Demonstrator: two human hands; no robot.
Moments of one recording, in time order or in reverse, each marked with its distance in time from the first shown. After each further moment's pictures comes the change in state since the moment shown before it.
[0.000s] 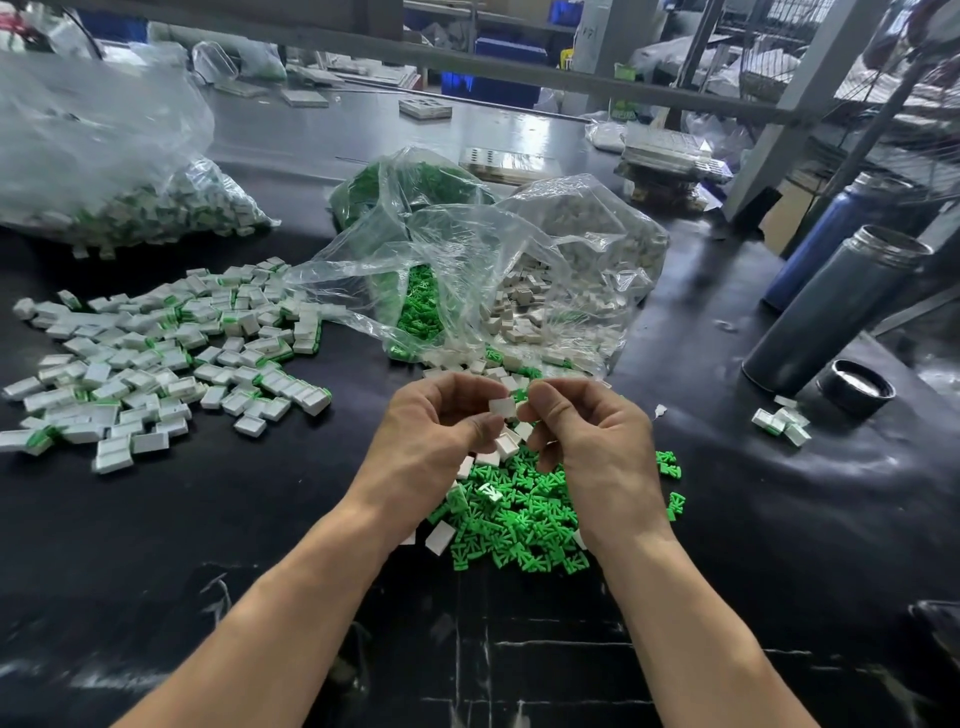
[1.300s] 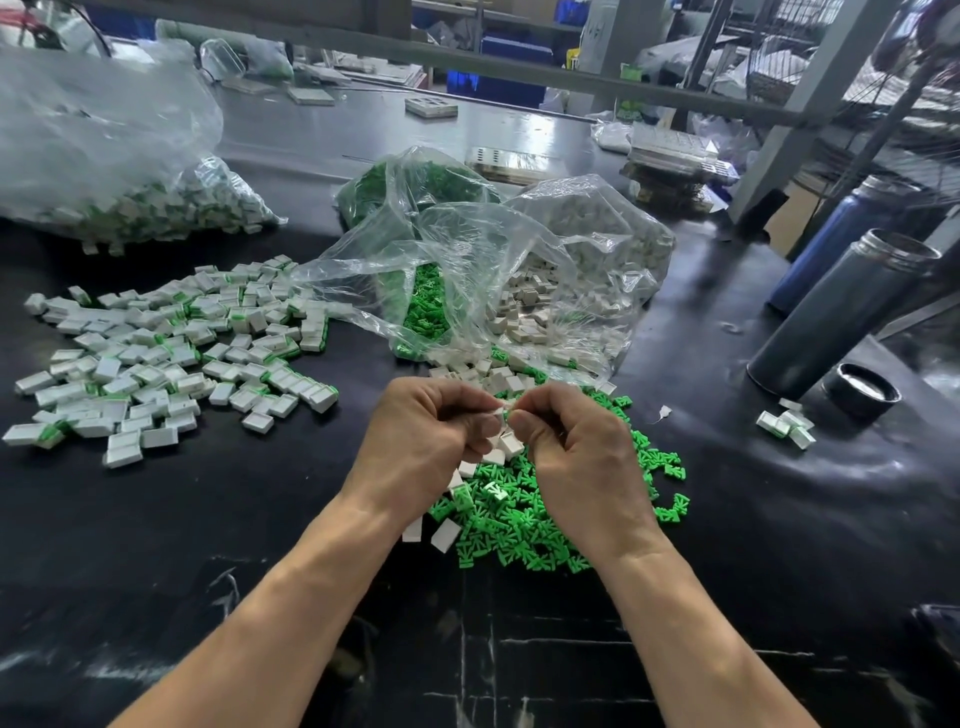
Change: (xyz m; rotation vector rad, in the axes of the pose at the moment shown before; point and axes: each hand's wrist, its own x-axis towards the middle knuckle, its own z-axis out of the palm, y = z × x) left_hand -0.001 0.001 -0.010 0.116 0.027 0.039; right_hand -0.010 -0.003 0.002 -0.609 -0.126 -0.284
